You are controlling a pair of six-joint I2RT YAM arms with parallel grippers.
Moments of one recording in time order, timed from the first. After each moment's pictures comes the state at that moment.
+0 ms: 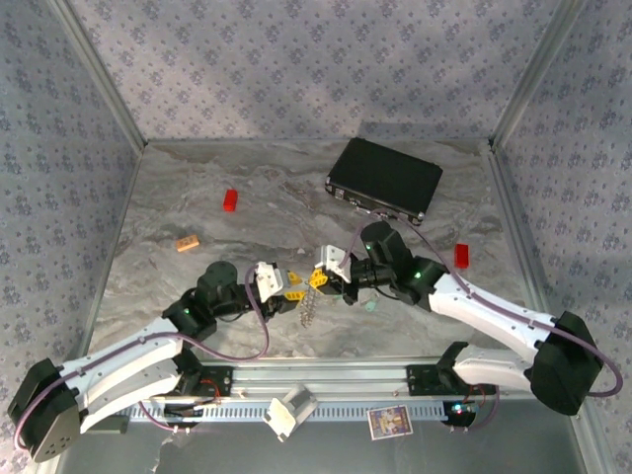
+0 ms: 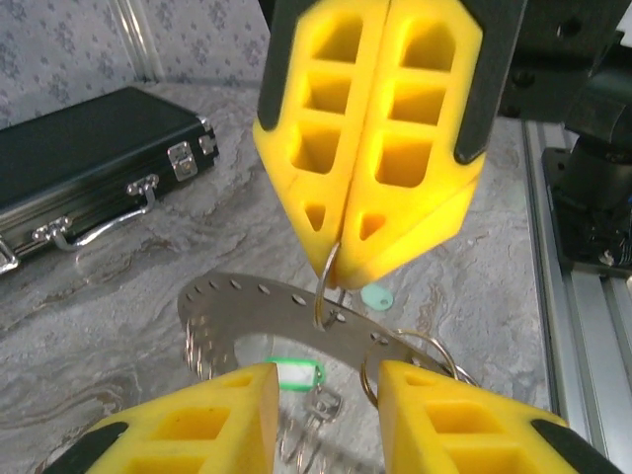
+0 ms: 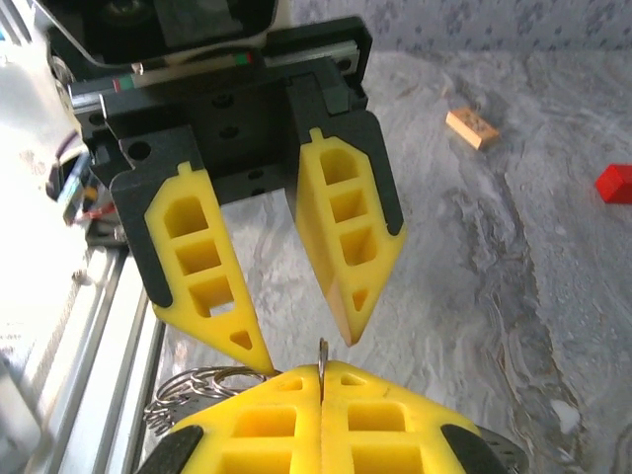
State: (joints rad) left arm -0.82 0.80 0.35 0.17 0.42 0.17; right arm 0.82 1.16 0.79 -0.19 -0.60 -0.43
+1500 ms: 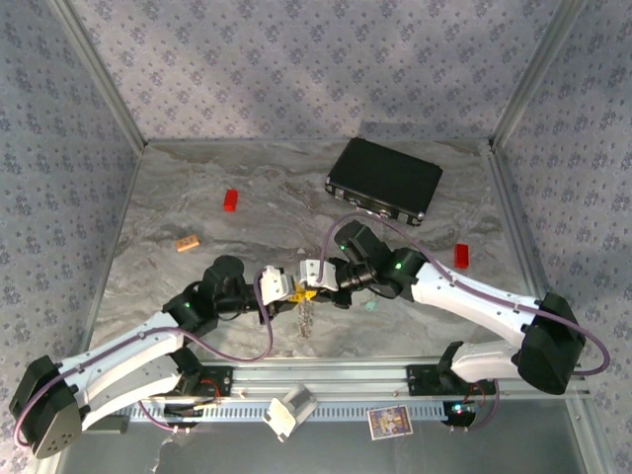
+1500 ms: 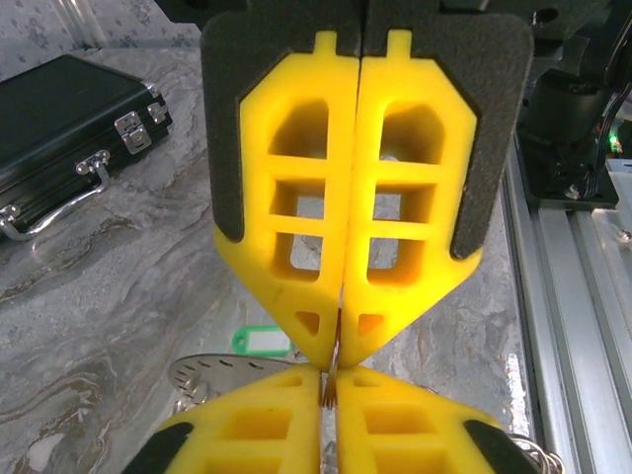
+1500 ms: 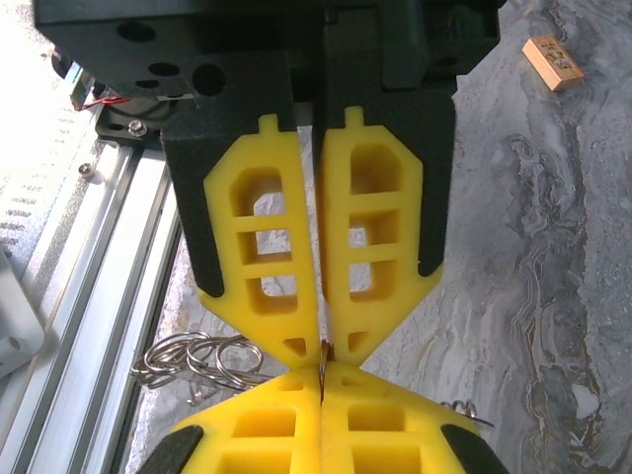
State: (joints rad) left arm -0.82 0.84 0.42 0.01 0.49 0.30; right arm 0.92 1.28 0.94 -0.43 -0.50 -0.61
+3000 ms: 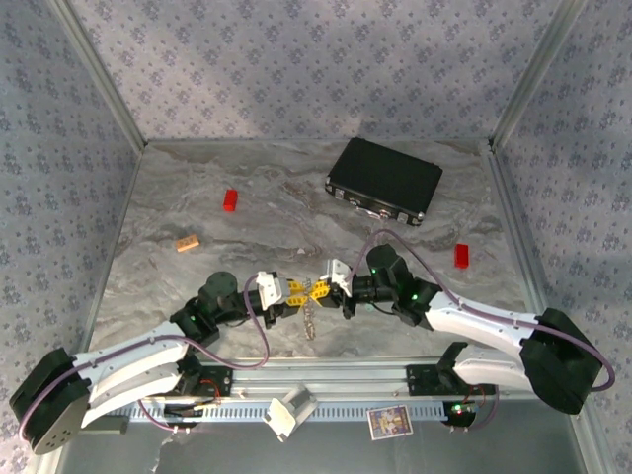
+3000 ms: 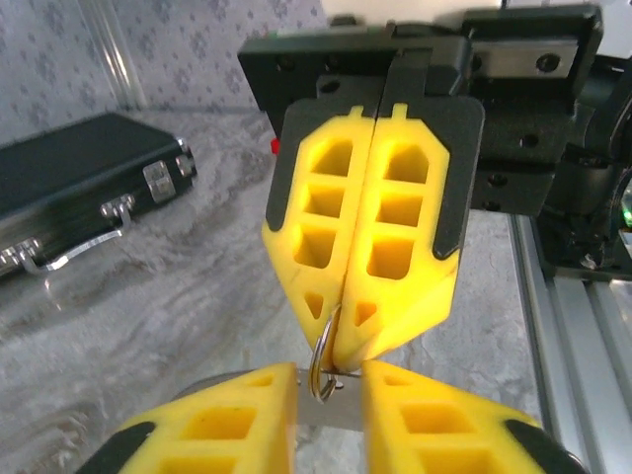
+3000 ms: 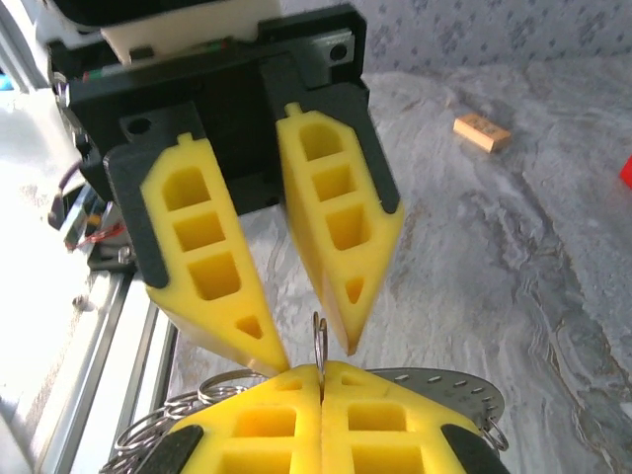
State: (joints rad) left arm -0.85 0.85 0.23 0.41 0.45 0.15; right arm 0.85 1.14 0.51 0.23 -0.59 -0.24
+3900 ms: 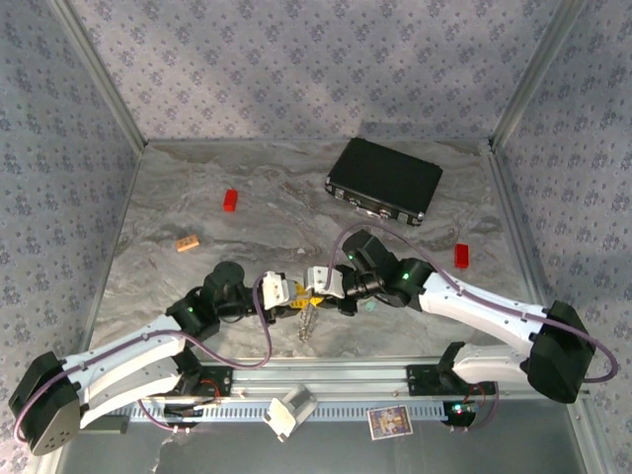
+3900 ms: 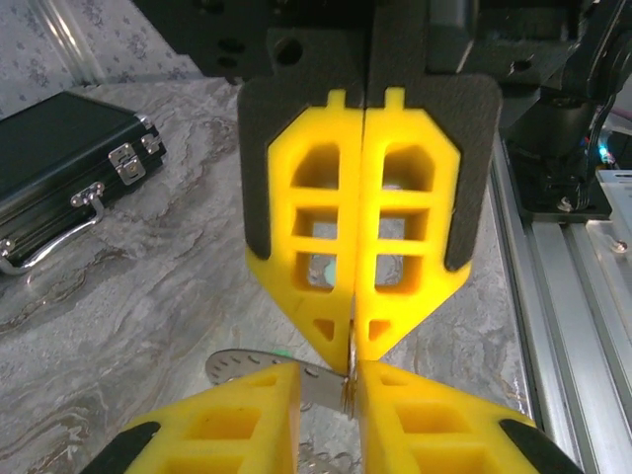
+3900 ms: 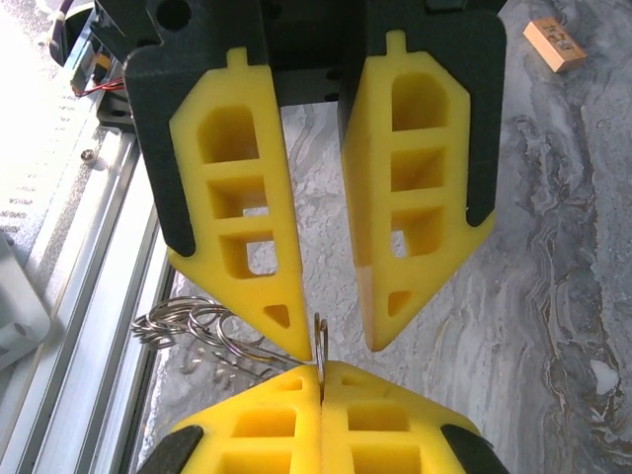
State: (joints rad) left arm -0.85 0.84 0.36 0.13 0.49 0.30; right arm 0.92 1.21 0.83 -0.38 -0.49 -0.59
